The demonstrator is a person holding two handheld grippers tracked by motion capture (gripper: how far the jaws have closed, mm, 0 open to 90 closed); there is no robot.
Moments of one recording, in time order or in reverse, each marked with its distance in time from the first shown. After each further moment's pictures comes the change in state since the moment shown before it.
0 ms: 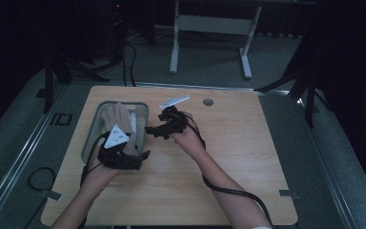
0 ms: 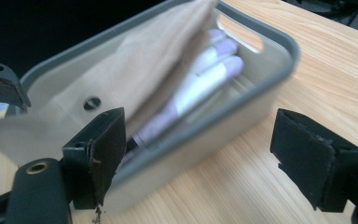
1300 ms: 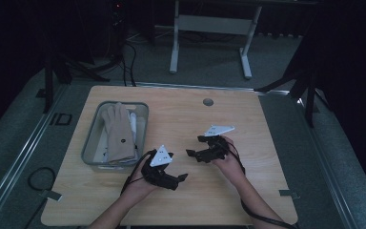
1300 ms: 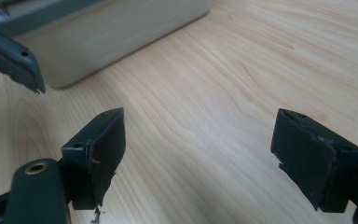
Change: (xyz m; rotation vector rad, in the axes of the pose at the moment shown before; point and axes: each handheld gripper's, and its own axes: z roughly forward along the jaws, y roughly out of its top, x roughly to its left) left arm -0.074 -0.026 0.087 0.017 -0.262 0.082; right arm -0.042 -0.132 -0.072 -0.030 -0.071 0.004
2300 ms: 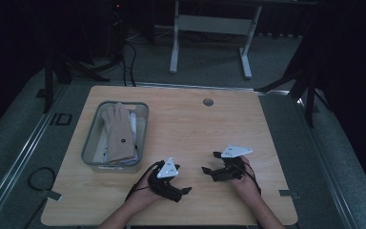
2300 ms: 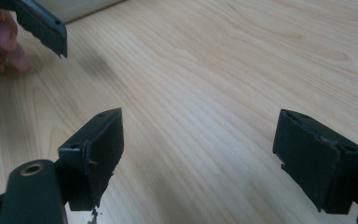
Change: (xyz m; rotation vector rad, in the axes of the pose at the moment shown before) left arm -0.014 -0.029 0.026 0.043 -0.089 0.066; right arm 0.004 -0.071 -0.038 -0.014 -0.052 -0.030
